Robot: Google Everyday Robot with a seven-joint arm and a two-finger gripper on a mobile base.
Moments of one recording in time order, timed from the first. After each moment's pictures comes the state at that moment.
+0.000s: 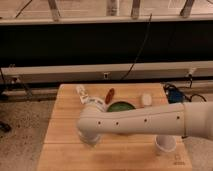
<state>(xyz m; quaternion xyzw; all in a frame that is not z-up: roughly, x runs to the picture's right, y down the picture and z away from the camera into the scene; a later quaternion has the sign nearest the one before) -0.083 0.248 0.682 -0.25 -0.25 -0.49 0.80</state>
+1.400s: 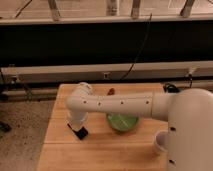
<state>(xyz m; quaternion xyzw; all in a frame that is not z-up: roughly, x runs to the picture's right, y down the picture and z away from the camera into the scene) -0.166 0.188 0.755 -0.20 -0.31 -0.53 0.77</state>
